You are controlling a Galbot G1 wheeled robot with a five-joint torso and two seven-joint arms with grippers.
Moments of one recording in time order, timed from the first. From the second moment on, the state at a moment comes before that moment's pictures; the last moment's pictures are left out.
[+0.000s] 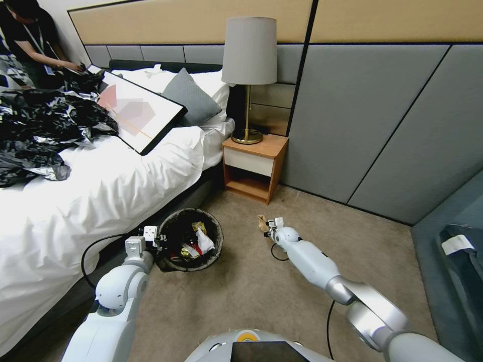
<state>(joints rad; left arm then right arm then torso) 1.39 -1.21 -0.70 -2.16 -0.35 0.74 -0.11 -0.55 1.08 -0.16 1.28 0.97 -0.58 0.29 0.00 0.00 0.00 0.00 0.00</state>
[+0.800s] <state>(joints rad) 1.39 -1.25 -0.67 -2.13 -0.32 0.74 -0.11 -0.16 0.92 -0.21 2.18 1.83 -0.64 0.70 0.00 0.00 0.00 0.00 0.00</state>
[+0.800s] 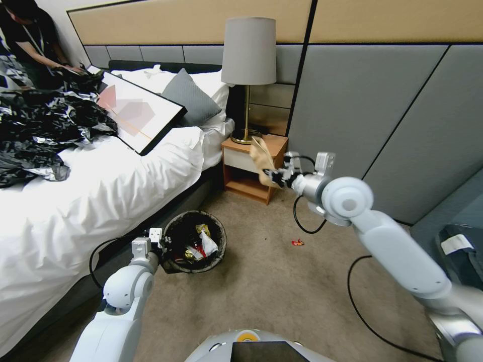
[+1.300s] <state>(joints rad) 1.37 -1.25 -0.67 -2.12 -0.32 0.74 -0.11 -0.11 1.15 -0.51 1.96 1.73 -0.65 0.71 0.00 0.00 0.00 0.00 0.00</state>
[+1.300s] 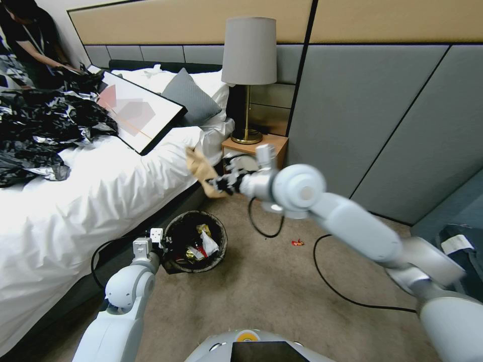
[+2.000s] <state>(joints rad) 1.37 -1.25 -0.68 -2.12 -0.33 0.74 -0.11 -0.22 1.32 -0.69 1.72 1.57 -0.63 0.71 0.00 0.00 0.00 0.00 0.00</state>
